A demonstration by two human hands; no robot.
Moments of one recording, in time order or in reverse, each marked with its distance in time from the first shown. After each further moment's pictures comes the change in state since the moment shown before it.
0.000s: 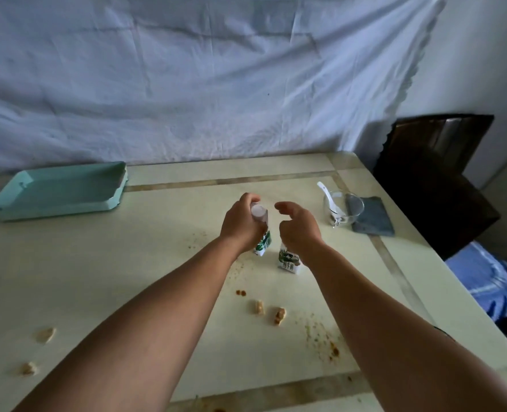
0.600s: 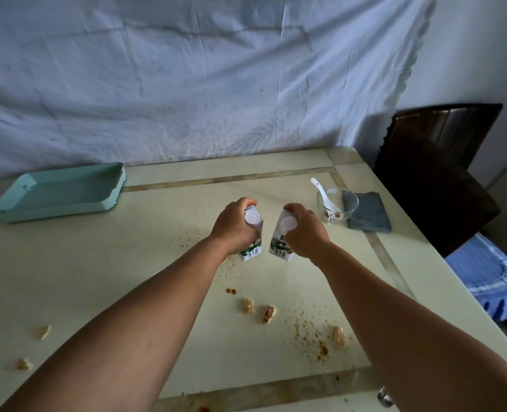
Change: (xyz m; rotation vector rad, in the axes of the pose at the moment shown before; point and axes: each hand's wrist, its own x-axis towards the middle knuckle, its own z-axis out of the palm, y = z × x) left_hand -0.004 0.009 0.012 0.119 -0.087 0.008; right_hand 0.015 0.034 -0.035 -0.246 -0.073 -0.028
